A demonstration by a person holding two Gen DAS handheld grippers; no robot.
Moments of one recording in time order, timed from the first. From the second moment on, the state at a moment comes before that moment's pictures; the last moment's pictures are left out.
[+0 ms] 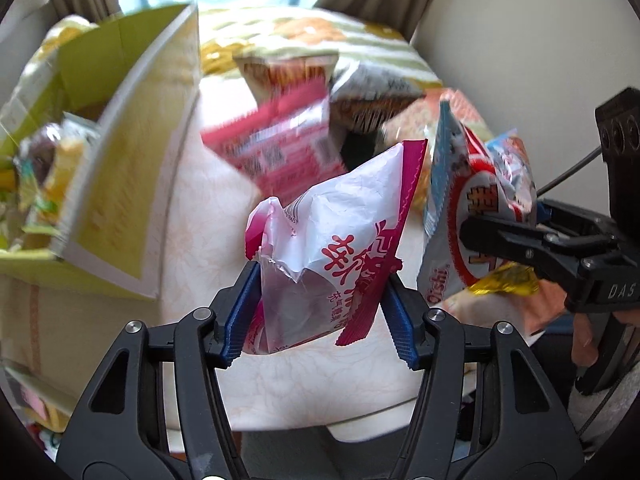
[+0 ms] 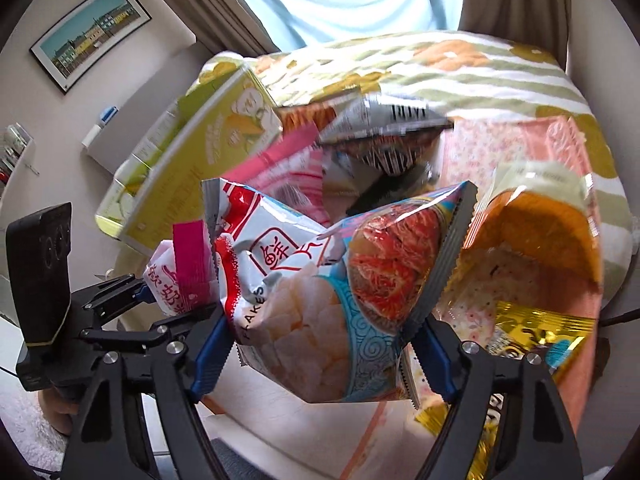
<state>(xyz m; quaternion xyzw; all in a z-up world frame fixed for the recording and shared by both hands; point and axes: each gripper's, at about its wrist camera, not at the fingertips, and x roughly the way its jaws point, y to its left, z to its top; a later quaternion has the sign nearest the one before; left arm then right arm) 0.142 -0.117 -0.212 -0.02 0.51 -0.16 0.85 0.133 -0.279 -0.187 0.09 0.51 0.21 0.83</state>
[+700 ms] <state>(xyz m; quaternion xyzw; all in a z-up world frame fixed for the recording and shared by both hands) 0.217 0.015 -0.074 -0.03 0.40 -0.10 0.91 0.197 -0.198 -0.079 0.08 0.44 0.22 0.87</state>
